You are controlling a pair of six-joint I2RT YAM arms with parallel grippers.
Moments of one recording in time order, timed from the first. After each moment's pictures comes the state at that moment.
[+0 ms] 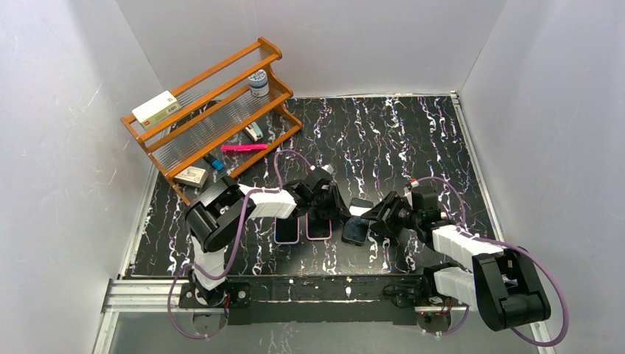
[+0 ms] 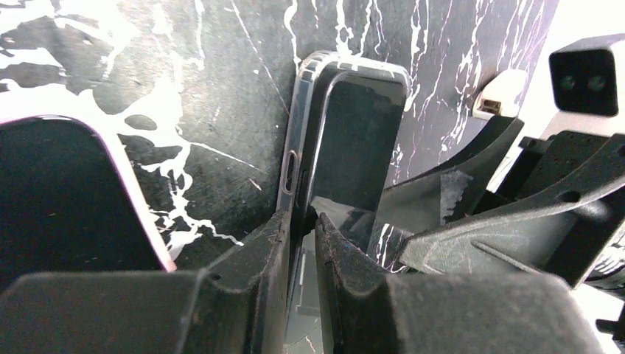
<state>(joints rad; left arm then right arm) -0.88 1.87 0.97 0.15 0.25 -1.03 0.25 1.12 0.26 0.09 -0.54 0.96</state>
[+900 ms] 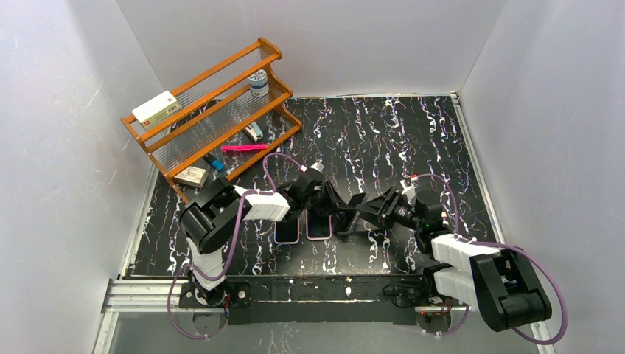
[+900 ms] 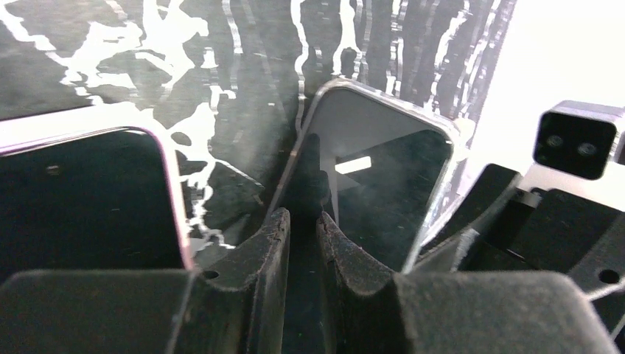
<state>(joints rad) -0.85 1.83 0.87 0.28 0.18 -1.16 0.26 1.11 0.13 0.61 -0.68 1.19</state>
